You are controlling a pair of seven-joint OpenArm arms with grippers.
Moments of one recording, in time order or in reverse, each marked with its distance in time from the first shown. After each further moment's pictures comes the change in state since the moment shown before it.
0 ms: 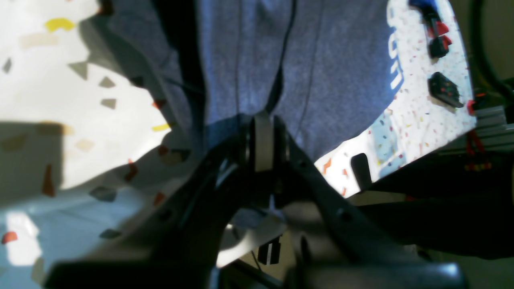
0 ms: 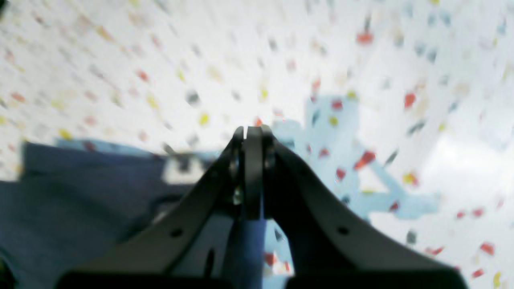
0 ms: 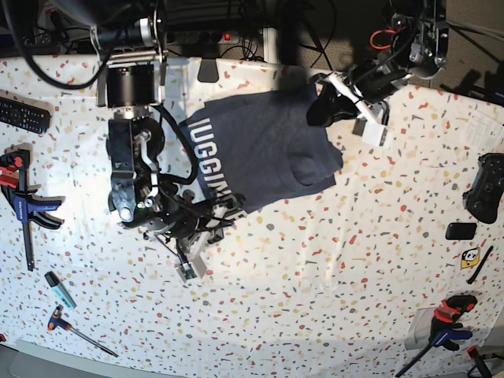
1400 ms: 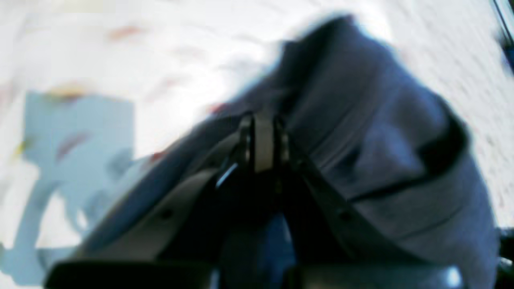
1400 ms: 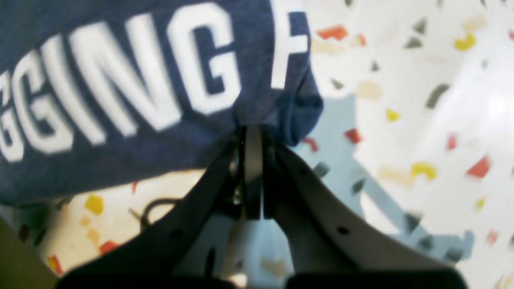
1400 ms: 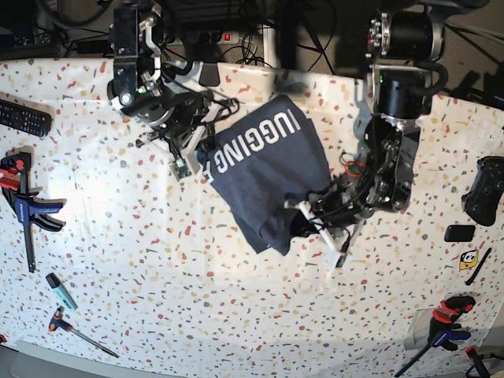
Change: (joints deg) left arm -43.4 5.7 2.3 -40.6 21.4 1.4 -9.9; right arm -26.7 -0.9 3.6 19.4 -7.6 0.2 9.0
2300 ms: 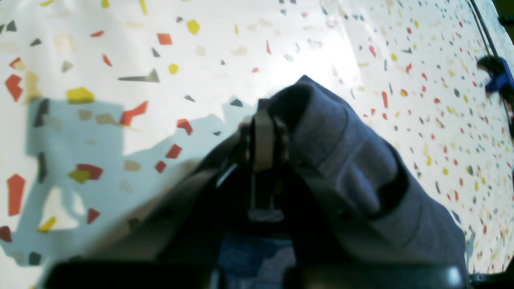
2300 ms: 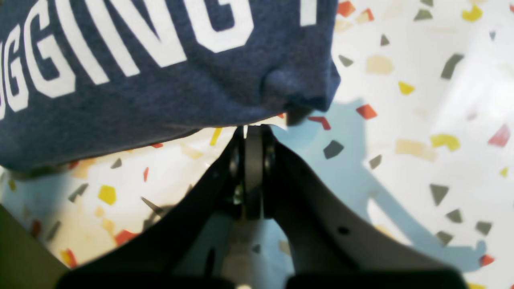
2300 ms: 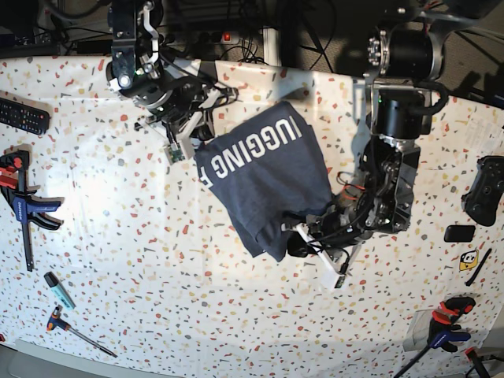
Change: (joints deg) left arm -2.8 0.5 -0.2 -1.0 -1.0 0.0 3.9; right arm -6.3 -0.2 0.1 1.5 3.4 -0.2 2.1
